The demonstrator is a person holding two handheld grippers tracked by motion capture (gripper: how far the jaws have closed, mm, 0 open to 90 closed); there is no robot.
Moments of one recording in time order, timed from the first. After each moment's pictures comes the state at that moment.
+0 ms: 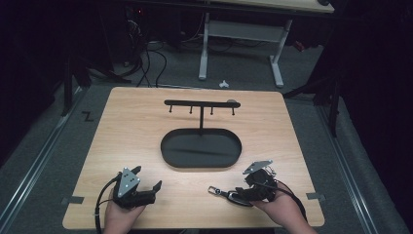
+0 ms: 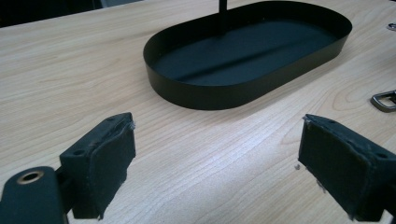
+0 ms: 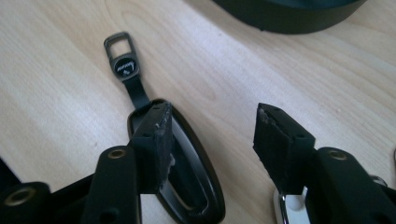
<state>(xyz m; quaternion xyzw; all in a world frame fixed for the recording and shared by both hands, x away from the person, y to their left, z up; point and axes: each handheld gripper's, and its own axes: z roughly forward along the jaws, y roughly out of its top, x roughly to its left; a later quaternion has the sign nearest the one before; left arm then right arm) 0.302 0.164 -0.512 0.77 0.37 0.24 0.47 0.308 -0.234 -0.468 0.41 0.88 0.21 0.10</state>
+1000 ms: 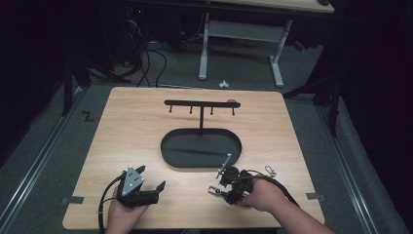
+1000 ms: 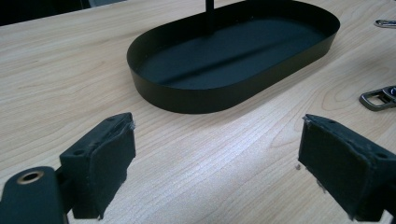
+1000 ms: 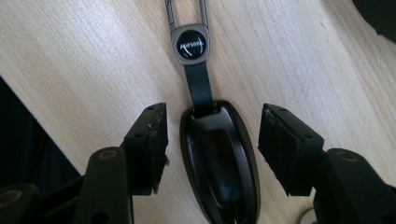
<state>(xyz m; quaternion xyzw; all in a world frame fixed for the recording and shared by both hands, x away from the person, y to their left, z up) 0.305 0.157 -0.511 0.77 0.36 0.23 0.47 0.335 -0.167 -0.472 0.29 0.95 0.04 0.02</state>
